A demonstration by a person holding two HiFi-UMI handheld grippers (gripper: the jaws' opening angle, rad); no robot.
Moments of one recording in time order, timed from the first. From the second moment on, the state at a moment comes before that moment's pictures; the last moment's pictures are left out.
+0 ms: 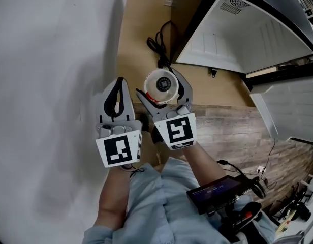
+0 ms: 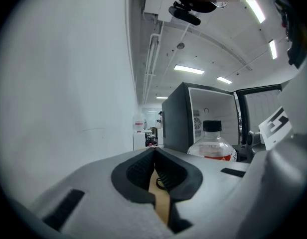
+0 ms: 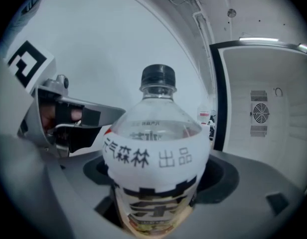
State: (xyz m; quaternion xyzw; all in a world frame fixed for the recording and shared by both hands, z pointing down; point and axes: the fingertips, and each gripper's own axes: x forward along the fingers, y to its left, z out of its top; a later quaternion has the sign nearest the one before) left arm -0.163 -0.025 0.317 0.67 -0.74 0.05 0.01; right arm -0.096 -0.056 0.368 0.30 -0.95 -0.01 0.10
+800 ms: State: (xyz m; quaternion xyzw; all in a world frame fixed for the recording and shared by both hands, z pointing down) left arm -0.067 -0.059 0.319 0.79 -0.61 0.04 0.00; right arm 0.015 -0.083 0.364 0.46 -0.88 0.01 0.11
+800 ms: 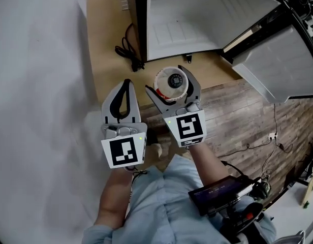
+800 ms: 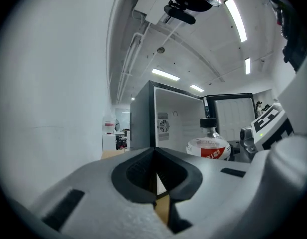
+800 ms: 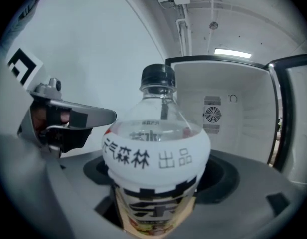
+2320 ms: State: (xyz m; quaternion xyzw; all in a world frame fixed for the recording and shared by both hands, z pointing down) left arm 0.048 -0.202 0.418 0.76 -0.64 0.08 -0.04; right arm 0.137 -0.186 0.407 0.43 -0.89 0.01 0.13
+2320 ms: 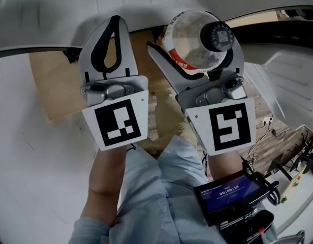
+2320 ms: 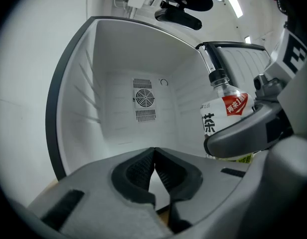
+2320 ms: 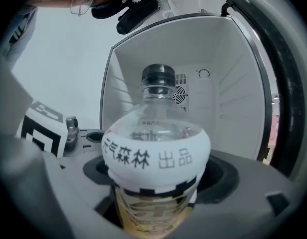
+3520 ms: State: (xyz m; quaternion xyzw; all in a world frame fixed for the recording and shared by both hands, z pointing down) left arm 0.059 -0.284 0.393 0.74 -0.67 0.07 -0.06; right arm 0.121 -0.369 0.388 0.40 -0.91 -0.01 0.09
